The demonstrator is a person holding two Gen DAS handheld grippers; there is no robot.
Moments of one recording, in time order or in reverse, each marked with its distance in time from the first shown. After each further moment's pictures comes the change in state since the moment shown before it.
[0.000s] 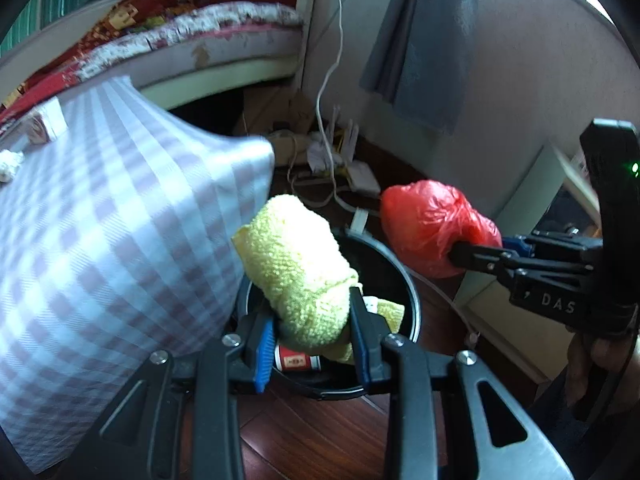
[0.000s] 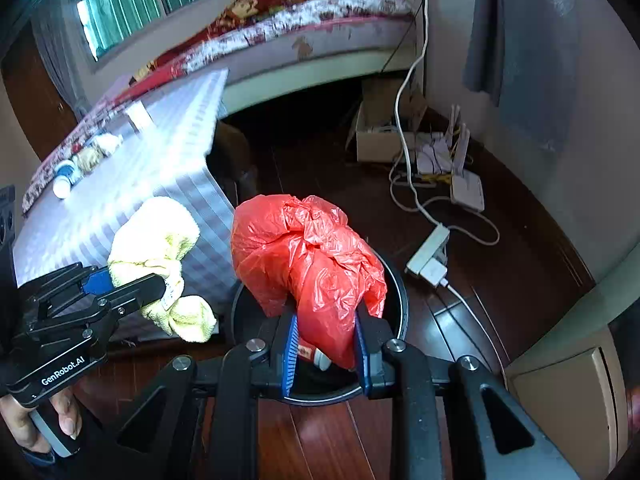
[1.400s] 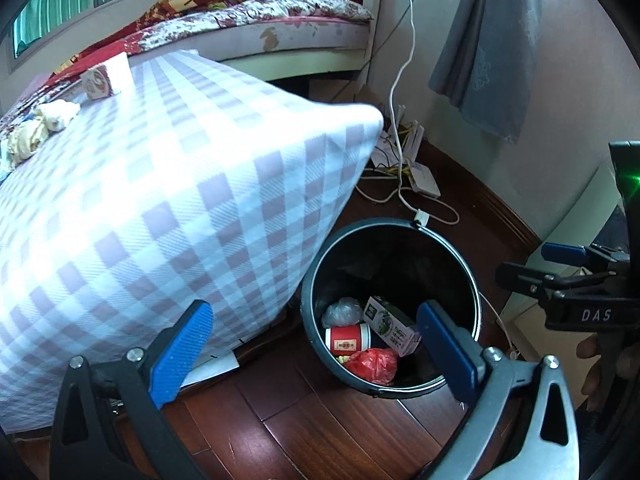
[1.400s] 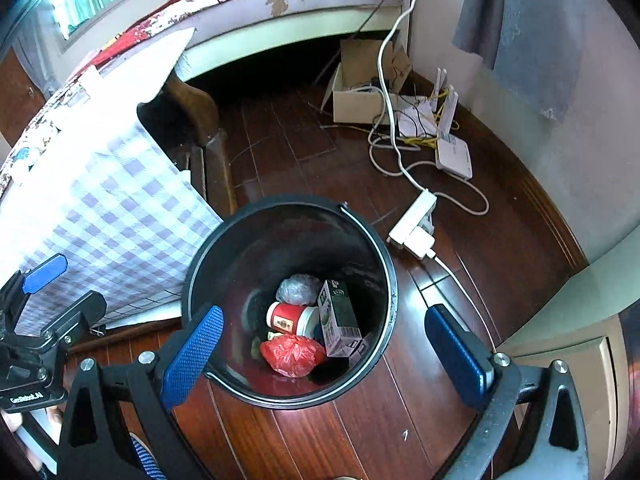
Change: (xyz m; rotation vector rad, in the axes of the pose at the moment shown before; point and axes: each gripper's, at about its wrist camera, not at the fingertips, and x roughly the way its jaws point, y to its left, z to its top) left arm -0.008 0.045 -0.017 -0.126 -0.028 0.179; right arm 0.046 -0.002 0.001 0.021 0.106 -0.093
